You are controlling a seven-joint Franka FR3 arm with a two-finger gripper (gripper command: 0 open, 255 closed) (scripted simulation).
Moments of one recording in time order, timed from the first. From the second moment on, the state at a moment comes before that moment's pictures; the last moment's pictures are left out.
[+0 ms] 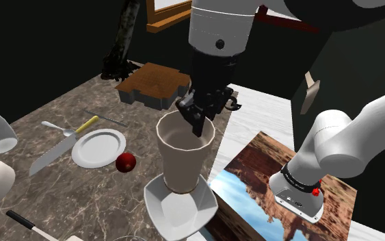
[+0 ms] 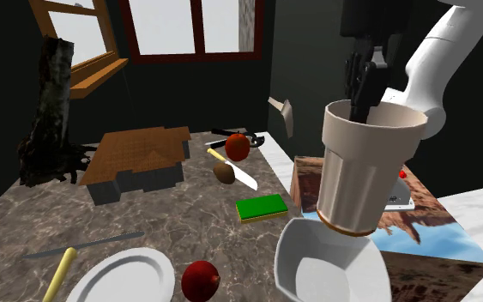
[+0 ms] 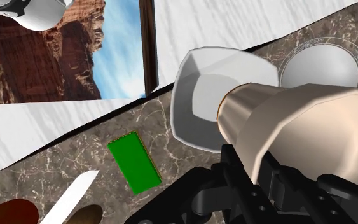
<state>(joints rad) 0.31 -0.41 0.49 -2.01 0.28 1.65 0.82</state>
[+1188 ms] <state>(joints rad) 0.33 -0.42 0.52 -2.25 0.31 1.88 0.80</state>
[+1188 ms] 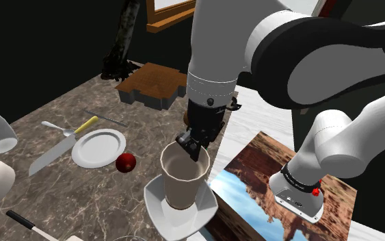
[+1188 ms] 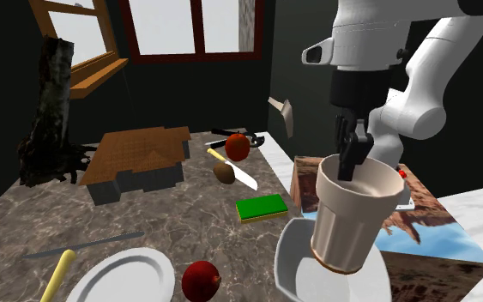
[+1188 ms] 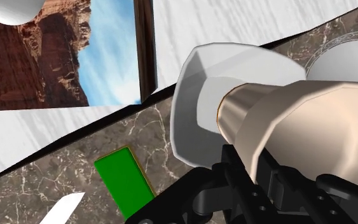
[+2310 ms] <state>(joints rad) 0.33 -0.40 0.54 -2.33 0.32 1.97 0.79</state>
